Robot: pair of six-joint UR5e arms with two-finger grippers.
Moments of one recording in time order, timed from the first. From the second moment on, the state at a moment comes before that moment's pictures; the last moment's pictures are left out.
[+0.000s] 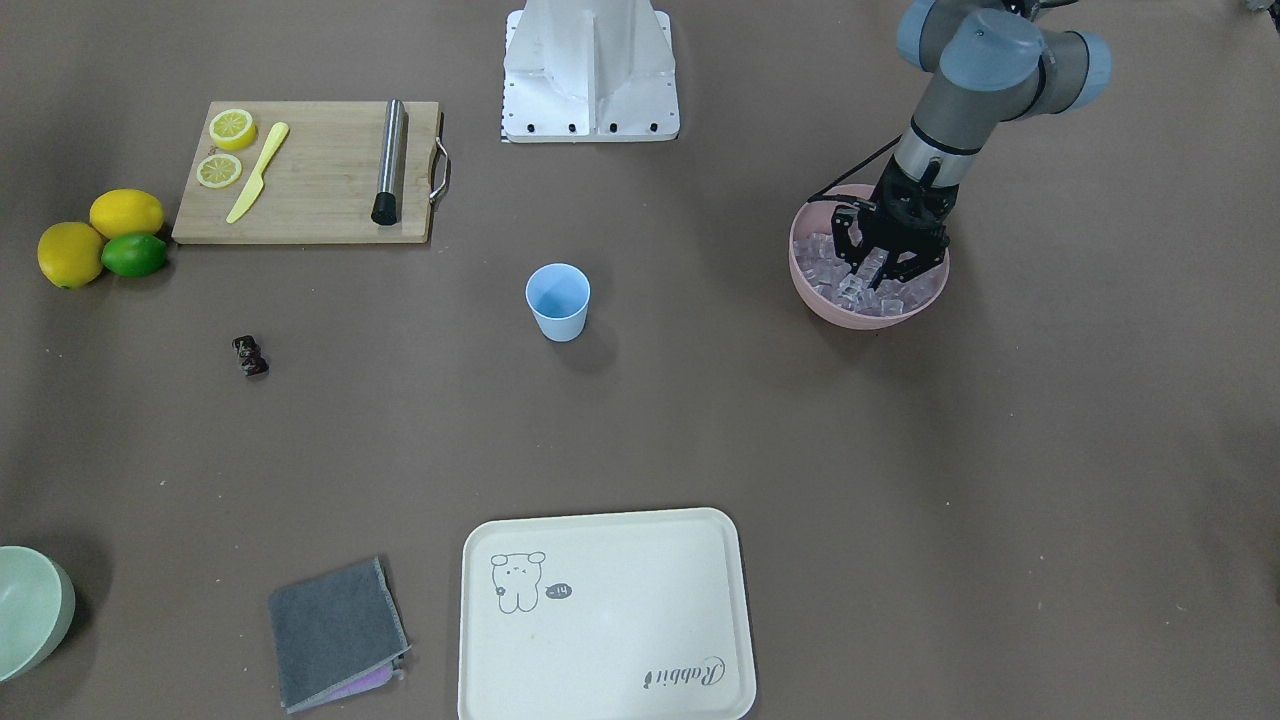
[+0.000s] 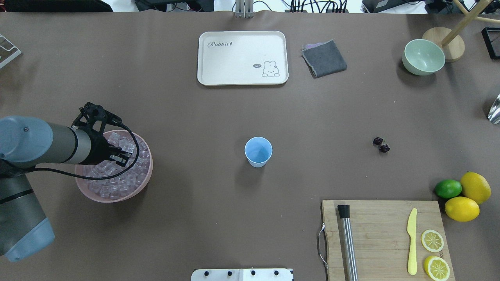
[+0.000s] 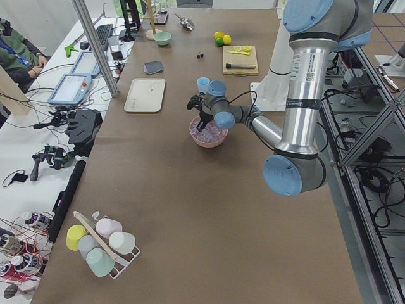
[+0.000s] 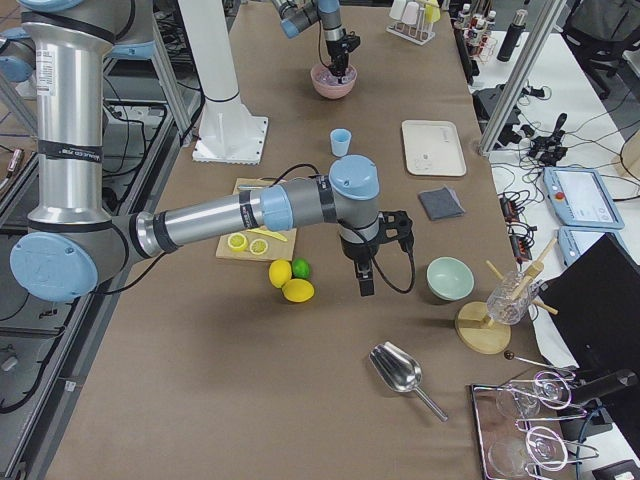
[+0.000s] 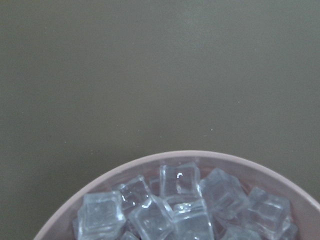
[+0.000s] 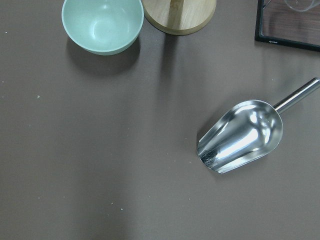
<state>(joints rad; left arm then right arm) -0.60 -1.67 -1.92 -2.06 -1.82 -0.73 1.52 -1.64 1.92 -1.60 2.27 0.07</state>
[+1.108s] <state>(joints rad) -0.62 -1.65 -1.99 -2.06 -1.84 -0.73 1.52 -1.64 1.92 -1.60 2.27 0.07</state>
